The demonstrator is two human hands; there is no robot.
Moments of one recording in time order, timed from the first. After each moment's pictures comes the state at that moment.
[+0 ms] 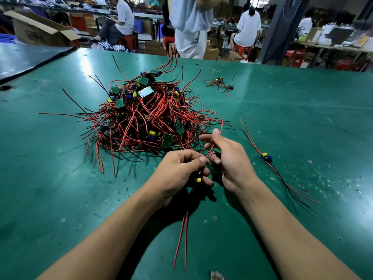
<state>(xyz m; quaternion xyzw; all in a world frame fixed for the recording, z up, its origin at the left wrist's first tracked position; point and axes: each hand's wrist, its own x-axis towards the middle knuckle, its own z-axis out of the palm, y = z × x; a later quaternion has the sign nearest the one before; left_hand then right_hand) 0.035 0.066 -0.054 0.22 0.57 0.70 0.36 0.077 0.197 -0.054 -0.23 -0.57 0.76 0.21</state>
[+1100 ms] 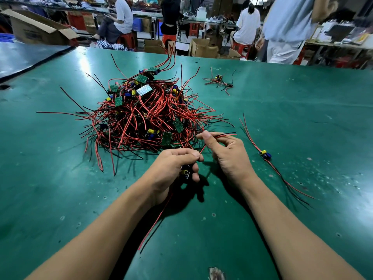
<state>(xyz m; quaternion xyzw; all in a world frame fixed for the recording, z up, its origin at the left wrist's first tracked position) 0.024 0.060 -0.056 0.18 0.56 0.71 0.38 0.077 0.213 -0.071 -0.13 -0.72 0.62 0.29</state>
